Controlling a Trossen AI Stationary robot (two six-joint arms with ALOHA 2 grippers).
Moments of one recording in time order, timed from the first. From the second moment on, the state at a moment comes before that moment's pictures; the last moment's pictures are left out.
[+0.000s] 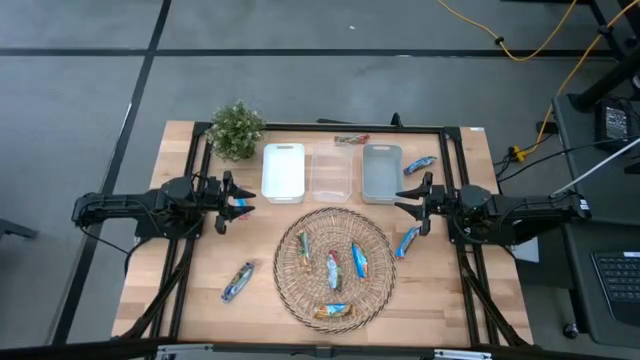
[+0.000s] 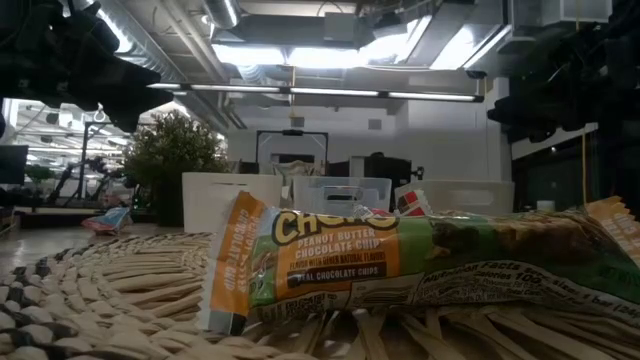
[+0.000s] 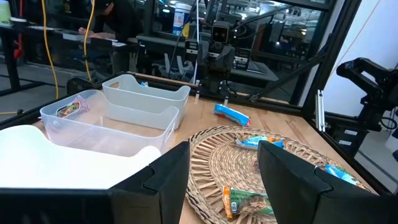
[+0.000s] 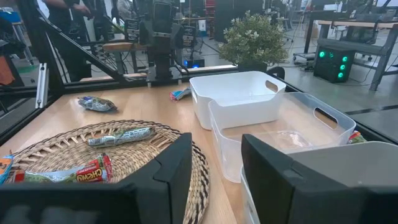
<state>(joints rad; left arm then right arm) 0.09 0.05 0.01 0.03 0.02 -0.20 0.03 0.21 0.01 0.14 0.19 0.07</state>
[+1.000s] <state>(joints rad) 0.09 0.06 0.01 0.03 -0.15 -0.14 0.03 0.21 0.01 0.13 0.22 0.03</state>
